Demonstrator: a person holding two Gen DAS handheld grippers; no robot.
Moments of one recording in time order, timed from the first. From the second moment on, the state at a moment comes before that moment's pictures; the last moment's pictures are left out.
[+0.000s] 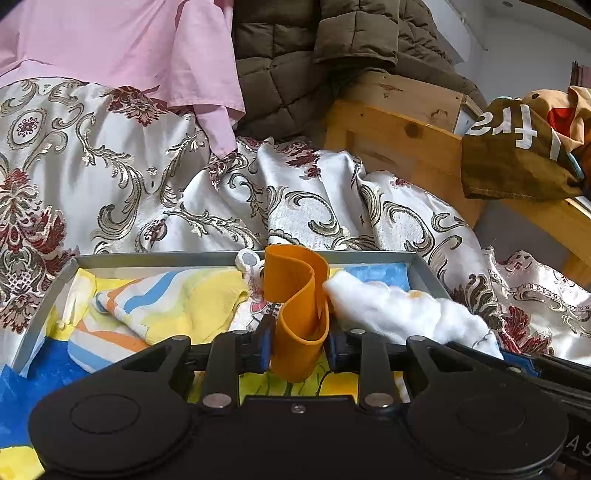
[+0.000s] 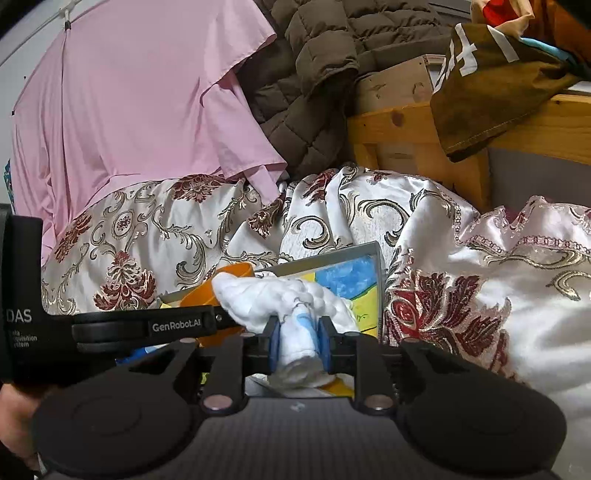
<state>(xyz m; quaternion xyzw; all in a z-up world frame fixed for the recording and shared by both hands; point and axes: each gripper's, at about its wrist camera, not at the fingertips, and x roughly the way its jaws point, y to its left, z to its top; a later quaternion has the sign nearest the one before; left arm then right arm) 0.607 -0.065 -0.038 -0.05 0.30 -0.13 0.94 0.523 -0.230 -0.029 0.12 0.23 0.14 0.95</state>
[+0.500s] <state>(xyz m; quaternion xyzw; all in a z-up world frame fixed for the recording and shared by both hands) 0.578 -0.062 -0.025 -0.07 0.30 -0.09 0.95 0.501 -0.242 -0.008 0.10 0.22 0.13 0.96</state>
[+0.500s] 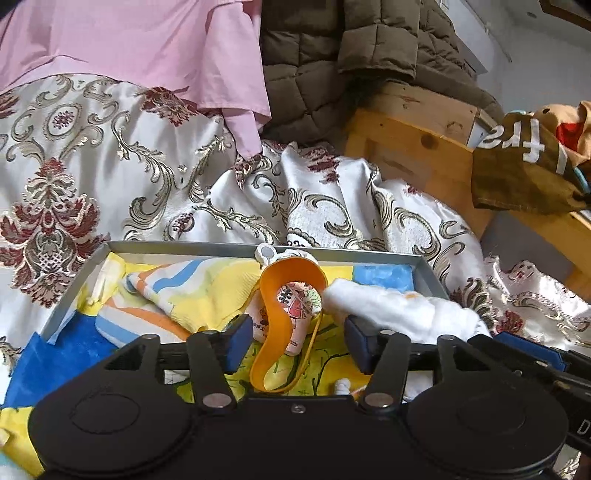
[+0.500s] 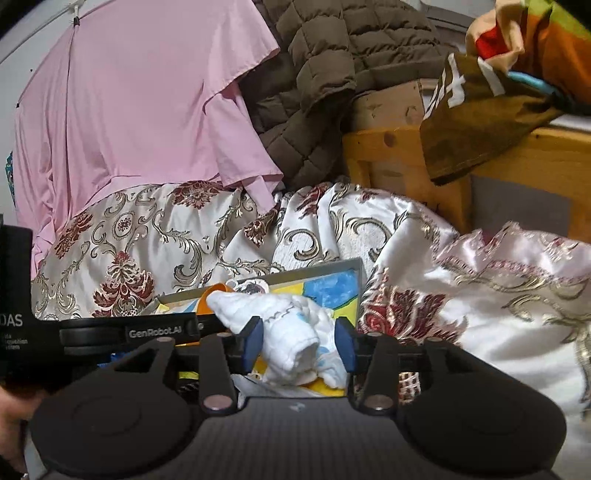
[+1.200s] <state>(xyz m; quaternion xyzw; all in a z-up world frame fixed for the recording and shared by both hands) 0.463 -0.033 0.046 -0.09 0.23 -0.09 0.97 0.416 -0.262 0.065 0.09 0.15 0.13 0.98</state>
